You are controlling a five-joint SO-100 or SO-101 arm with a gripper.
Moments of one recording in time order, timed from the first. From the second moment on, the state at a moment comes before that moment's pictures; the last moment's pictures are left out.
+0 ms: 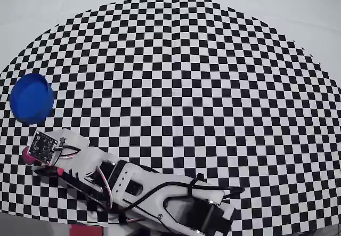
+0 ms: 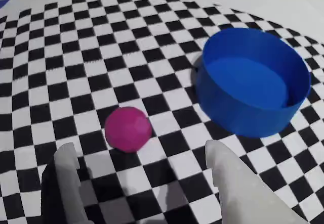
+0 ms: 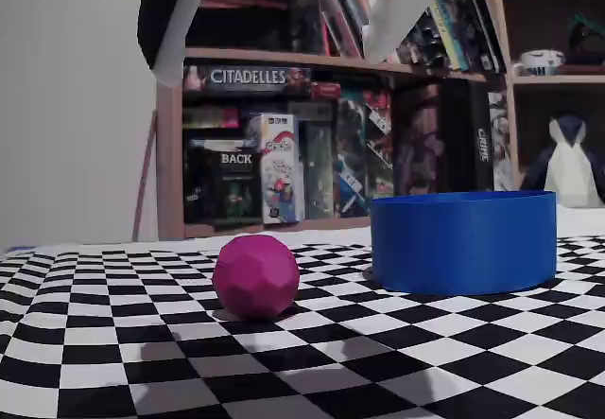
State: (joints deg) arm -62.8 144.2 168.0 0.2 -100.2
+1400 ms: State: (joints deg) arm -62.8 121.2 155.2 -2.6 -100.3
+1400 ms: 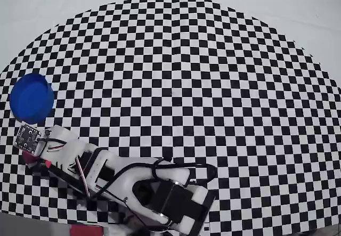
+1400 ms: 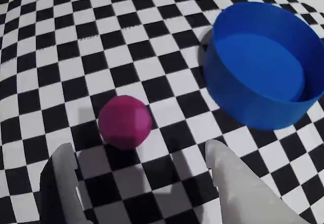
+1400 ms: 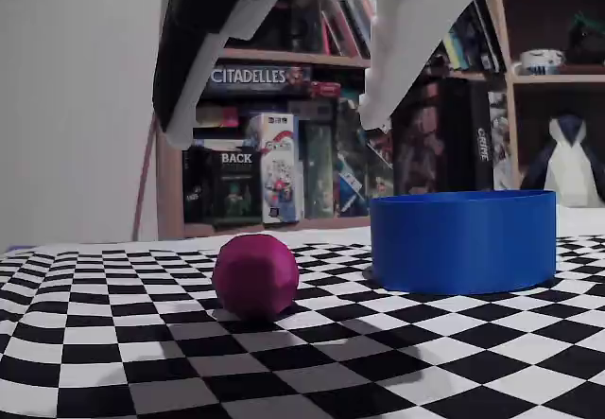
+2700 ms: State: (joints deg) arm -62.7 103.4 142.8 -3.9 -99.1
